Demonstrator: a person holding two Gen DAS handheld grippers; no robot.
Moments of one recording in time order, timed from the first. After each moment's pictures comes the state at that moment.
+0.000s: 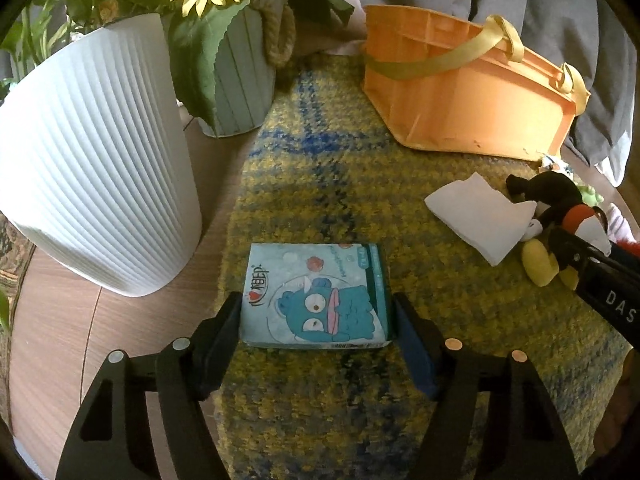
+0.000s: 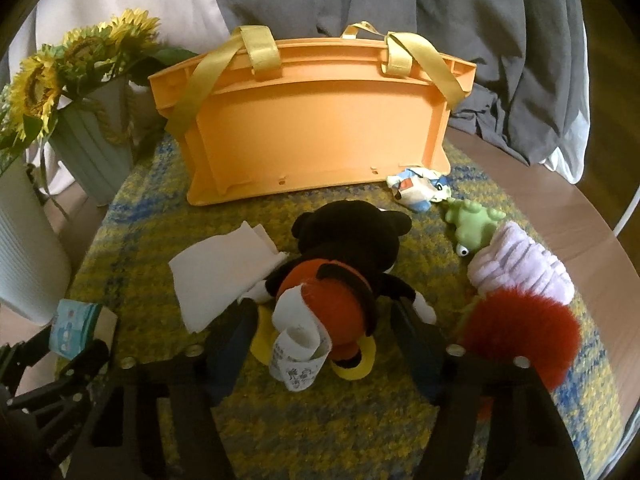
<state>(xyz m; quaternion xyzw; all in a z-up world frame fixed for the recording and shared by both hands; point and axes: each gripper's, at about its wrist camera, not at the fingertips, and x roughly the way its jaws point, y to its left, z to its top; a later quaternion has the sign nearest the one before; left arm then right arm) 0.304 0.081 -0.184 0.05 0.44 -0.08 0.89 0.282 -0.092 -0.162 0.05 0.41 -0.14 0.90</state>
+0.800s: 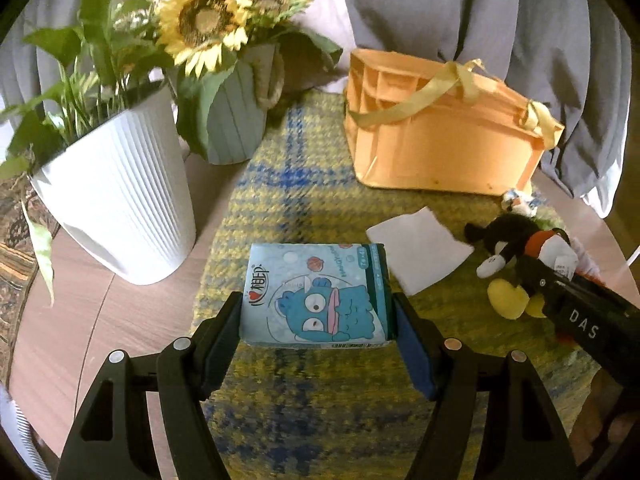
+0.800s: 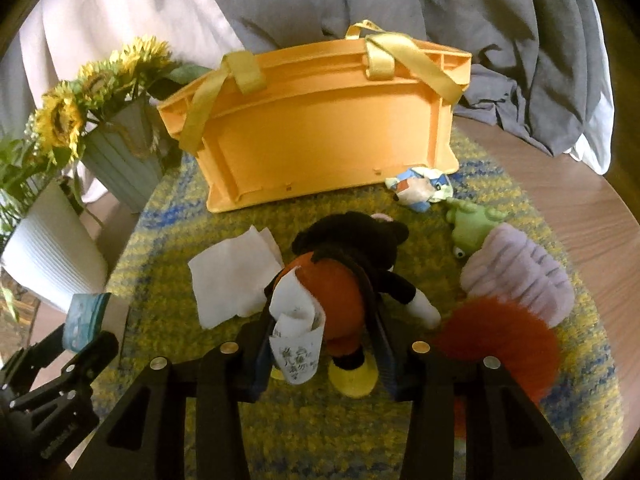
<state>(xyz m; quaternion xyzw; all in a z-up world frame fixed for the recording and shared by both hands) 0.266 0.045 -0.136 0.01 0.41 -0.06 0.91 0.266 -0.131 -0.147 0.10 0.41 -0.06 0.91</state>
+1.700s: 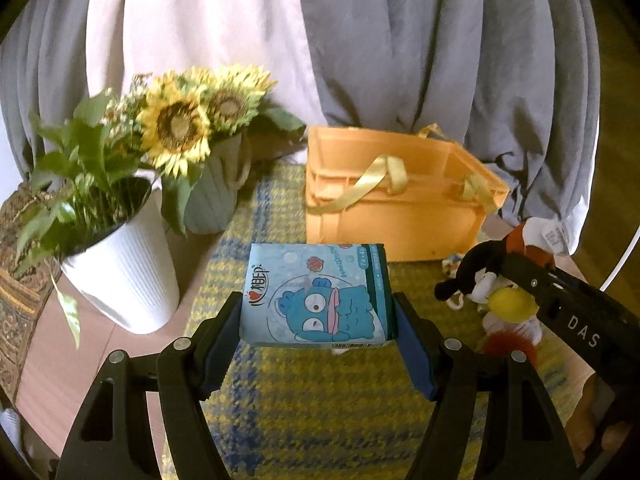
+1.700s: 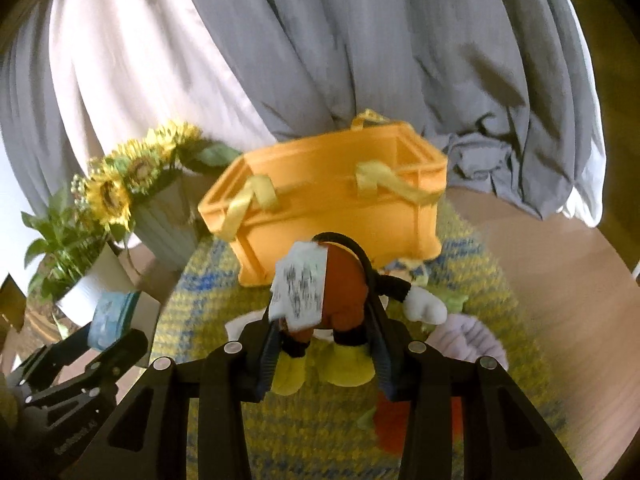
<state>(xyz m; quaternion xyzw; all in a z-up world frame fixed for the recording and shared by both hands) 0.248 0.007 -0.058 0.00 0.34 -0.08 0.94 0.242 -0.163 -0.064 0.11 0.32 -0.02 0.94</state>
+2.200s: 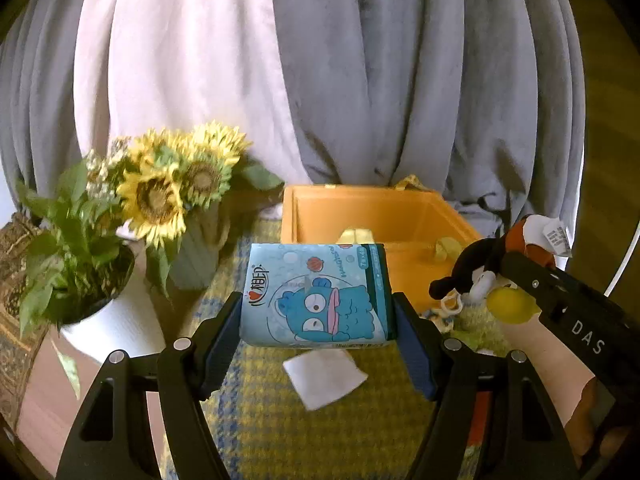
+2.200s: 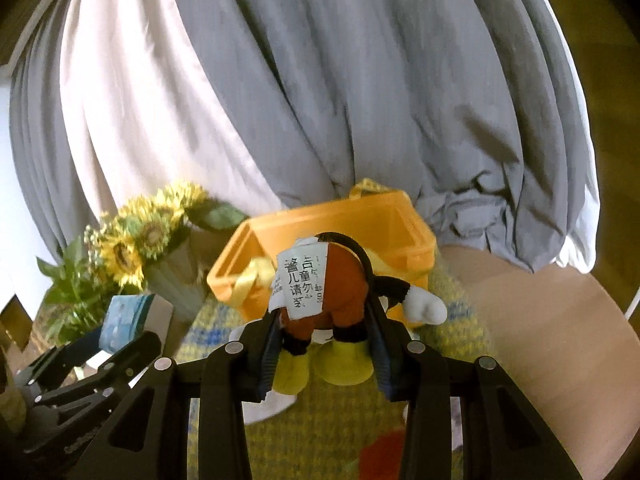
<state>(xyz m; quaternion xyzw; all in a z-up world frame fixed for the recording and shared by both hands) 0.264 -0.018 -0.012 0.00 0.28 -0.10 0.96 0.247 -0.182 -0.014 0.11 0.24 -0.02 0.96</state>
